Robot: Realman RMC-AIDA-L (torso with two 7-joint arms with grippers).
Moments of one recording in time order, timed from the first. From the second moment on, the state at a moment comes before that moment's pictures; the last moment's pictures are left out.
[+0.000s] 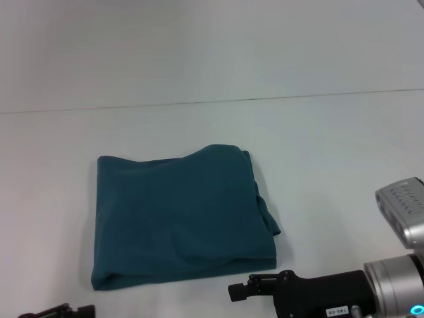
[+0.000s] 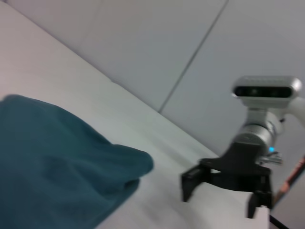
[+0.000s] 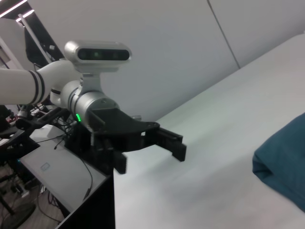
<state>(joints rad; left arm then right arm) -0.28 -2.14 0.36 0.81 2.29 2.00 -1.42 0.54 2.09 -0.89 -0.42 -2.00 -1.66 1.39</state>
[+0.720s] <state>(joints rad) -0.38 -2.16 0.45 0.71 2.30 1.91 -1.40 0.53 2.09 -0.89 -0.37 -1.99 -1.61 1.39</state>
